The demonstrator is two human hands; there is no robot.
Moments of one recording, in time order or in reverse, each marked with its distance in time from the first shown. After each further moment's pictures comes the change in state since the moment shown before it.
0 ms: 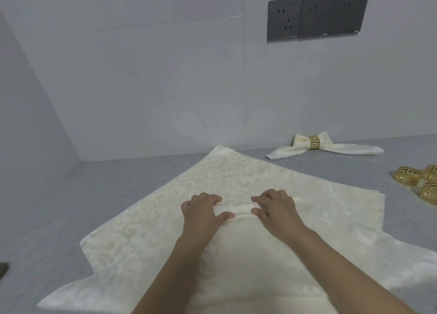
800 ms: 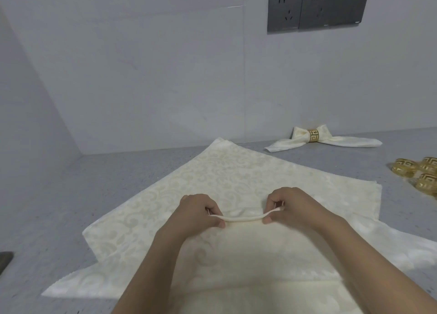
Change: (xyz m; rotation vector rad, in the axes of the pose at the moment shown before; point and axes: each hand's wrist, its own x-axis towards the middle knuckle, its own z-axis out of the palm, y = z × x) left_hand -0.018 -0.005 -0.042 -0.146 -0.302 0.056; right_hand -0.019 0.007 -0.053 0.233 -0.266 -0.053
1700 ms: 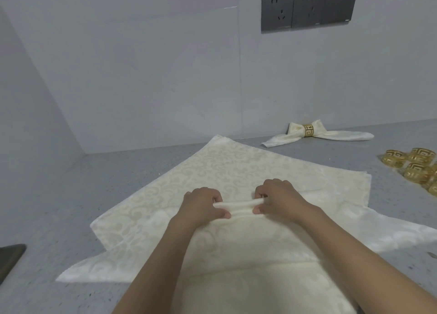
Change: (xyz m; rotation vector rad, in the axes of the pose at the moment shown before) left_hand -0.002 0.018 0.006 0.194 0.003 -0.037; right_hand 0.005 -0.020 0.016 -0.348 -0.016 0.023
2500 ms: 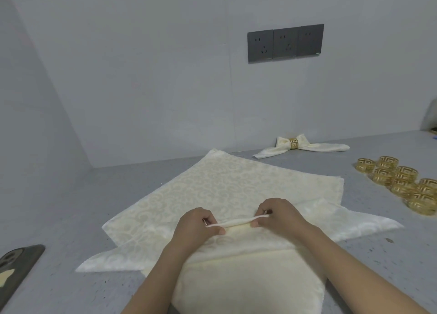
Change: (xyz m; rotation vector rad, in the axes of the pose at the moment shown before) left_hand -0.065 -0.004 0.018 -0.268 0.146 0.011; right_hand -0.069 -0.003 0.003 0.367 0.129 0.086
